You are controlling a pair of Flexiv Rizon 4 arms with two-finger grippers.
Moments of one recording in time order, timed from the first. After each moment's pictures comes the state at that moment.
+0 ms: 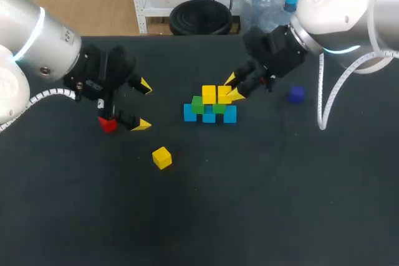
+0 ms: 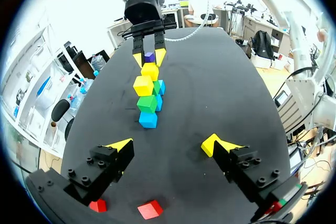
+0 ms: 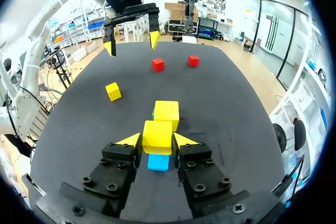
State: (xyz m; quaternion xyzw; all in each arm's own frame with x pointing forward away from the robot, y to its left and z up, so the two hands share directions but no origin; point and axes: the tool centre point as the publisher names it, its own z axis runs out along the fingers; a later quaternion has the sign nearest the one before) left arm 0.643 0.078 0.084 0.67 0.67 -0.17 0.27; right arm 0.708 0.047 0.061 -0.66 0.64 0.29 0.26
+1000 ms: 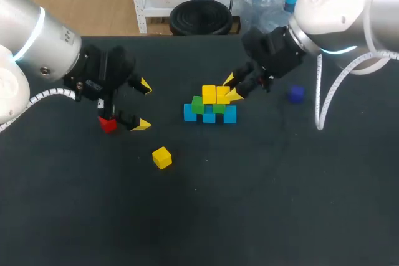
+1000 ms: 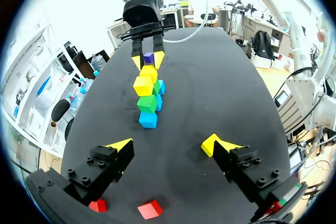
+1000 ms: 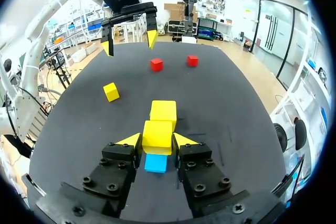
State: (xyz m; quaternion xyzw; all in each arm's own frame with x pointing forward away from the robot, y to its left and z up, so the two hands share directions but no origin) left arm 0.643 0.078 0.084 0.67 0.67 -0.17 0.27; right arm 0.712 0.050 0.057 -0.66 0.64 0.30 0.26
